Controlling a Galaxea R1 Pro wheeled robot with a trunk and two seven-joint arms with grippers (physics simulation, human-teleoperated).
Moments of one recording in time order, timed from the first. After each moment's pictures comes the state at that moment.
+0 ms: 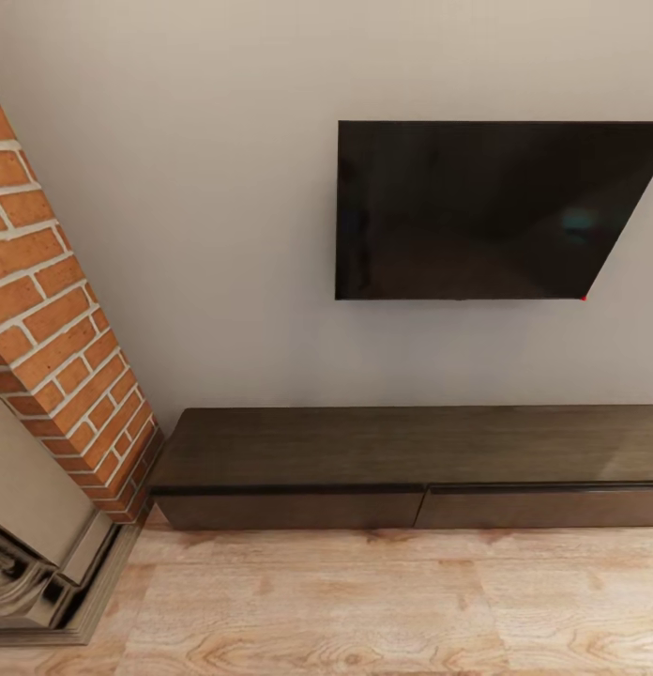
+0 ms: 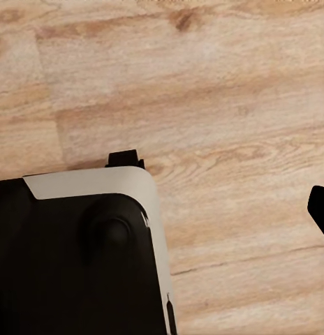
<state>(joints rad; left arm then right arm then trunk) -0.09 0.10 -0.36 -0.02 0.84 -0.01 0.07 -0.26 -0.07 0.63 0.05 -0.77 -0.26 0.02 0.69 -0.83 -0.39</state>
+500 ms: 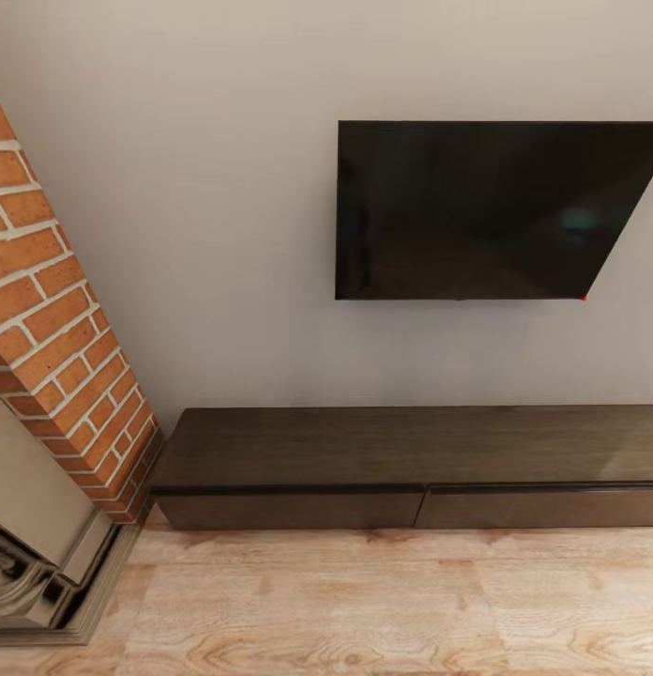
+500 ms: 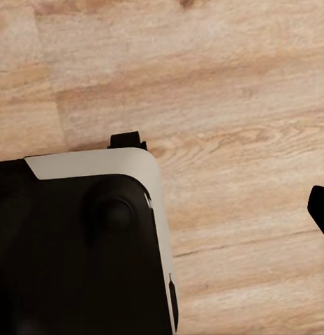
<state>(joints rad) -0.09 0.10 -0.36 -0.02 0.84 -0.01 0.07 -0.26 -0.07 0.63 0.05 -0.77 -0.20 0.01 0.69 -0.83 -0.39</state>
